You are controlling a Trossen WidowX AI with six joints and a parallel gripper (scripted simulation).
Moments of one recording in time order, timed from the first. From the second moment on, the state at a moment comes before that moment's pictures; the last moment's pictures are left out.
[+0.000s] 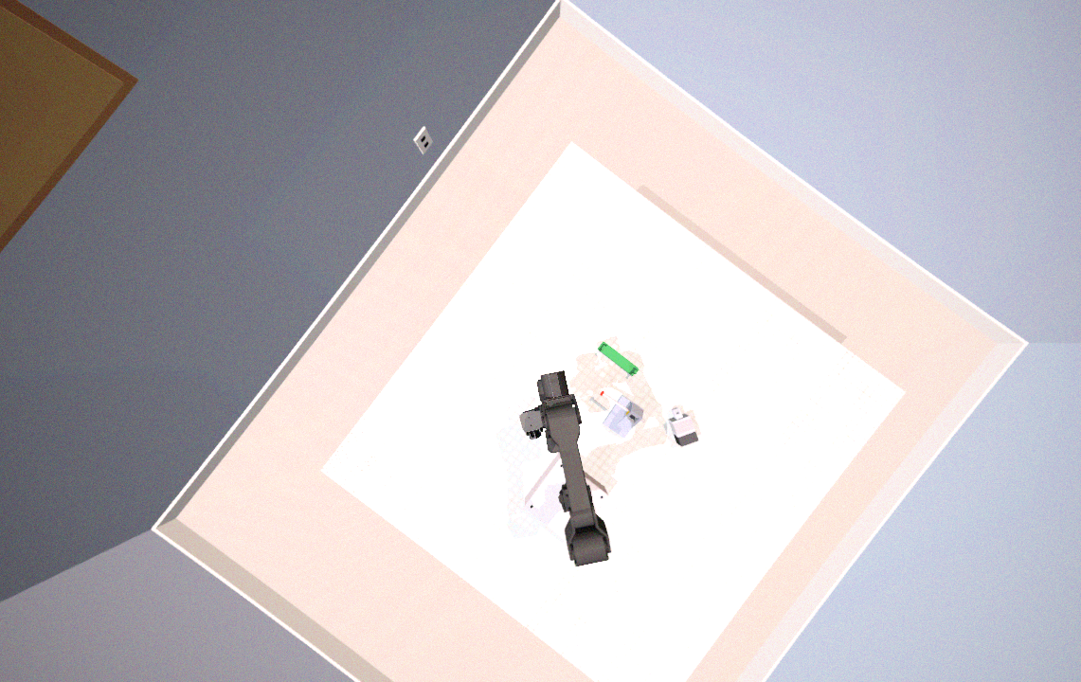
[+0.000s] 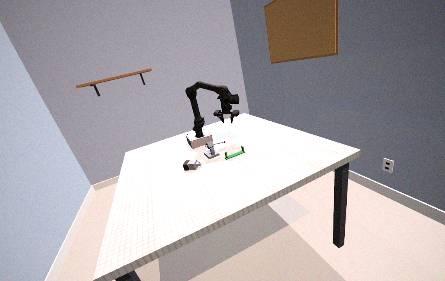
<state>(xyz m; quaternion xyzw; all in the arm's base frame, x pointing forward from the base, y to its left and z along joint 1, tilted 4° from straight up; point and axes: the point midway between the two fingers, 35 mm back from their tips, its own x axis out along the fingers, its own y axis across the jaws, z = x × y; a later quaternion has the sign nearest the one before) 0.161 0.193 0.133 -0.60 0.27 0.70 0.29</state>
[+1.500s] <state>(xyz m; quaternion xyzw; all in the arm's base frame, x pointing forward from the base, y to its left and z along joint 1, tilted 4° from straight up) 0.287 0.067 0.079 -0.51 0.46 0.49 0.53</state>
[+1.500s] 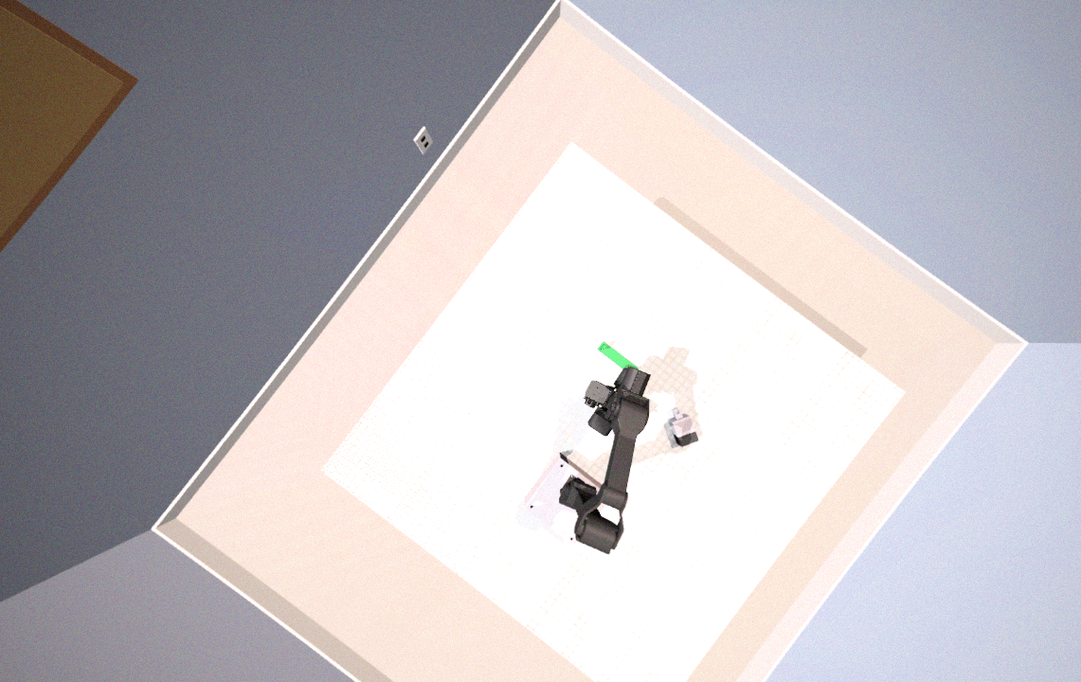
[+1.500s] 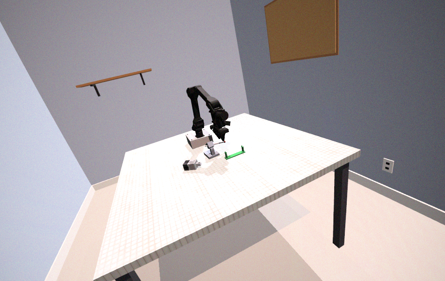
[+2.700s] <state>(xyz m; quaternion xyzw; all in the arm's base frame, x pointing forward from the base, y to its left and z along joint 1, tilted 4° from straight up) 0.287 0.068 0.034 -0.51 0.46 0.50 0.53</state>
